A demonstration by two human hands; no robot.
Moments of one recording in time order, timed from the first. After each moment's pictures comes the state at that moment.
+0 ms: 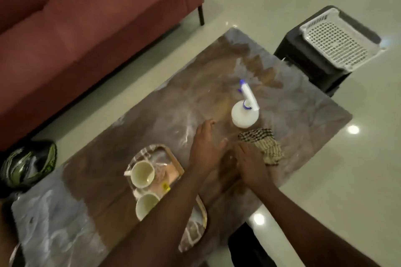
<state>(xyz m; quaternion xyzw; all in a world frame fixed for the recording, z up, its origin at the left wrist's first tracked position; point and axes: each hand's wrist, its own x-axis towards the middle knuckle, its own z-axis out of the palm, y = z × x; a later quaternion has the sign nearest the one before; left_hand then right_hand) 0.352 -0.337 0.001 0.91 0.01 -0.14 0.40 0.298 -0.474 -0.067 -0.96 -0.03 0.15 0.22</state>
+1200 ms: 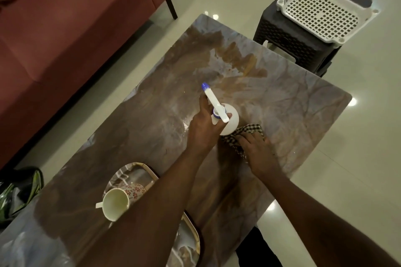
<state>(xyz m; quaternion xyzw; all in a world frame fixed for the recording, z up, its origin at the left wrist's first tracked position) 0.433 -0.412 -0.061 0.90 -0.08 -0.10 0.41 0.337 -0.543 -0.145 -0.98 0.02 0.13 0.17</state>
